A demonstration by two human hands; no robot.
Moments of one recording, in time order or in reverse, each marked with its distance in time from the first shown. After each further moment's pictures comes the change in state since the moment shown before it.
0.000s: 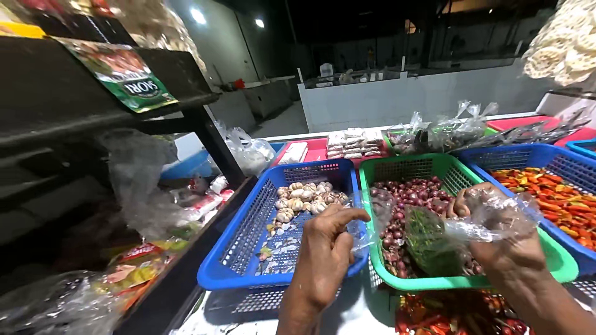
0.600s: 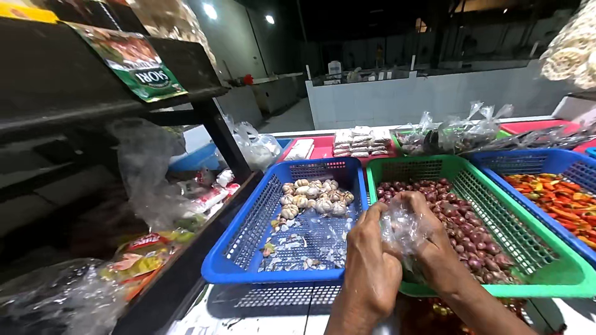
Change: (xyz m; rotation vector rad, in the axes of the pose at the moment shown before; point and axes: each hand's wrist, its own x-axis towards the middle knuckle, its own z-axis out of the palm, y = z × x) left_hand -0.001 0.024 0.049 -0.072 0.010 -0.280; right_hand -0.010 0.049 0.062 -0.864 -0.265 -0.016
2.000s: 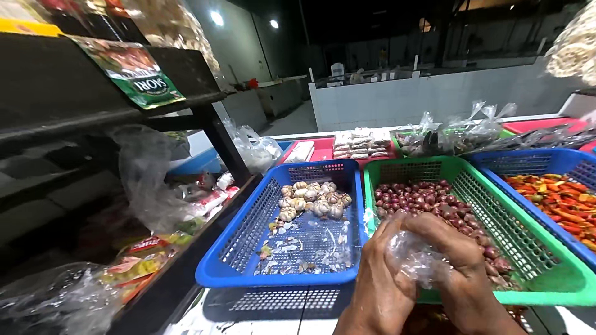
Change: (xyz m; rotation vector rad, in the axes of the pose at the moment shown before) left_hand -0.012 -0.014 0.027 -0.169 -0.062 0.228; right_hand -0.021 0.004 -0.027 0.007 0.035 -0.311
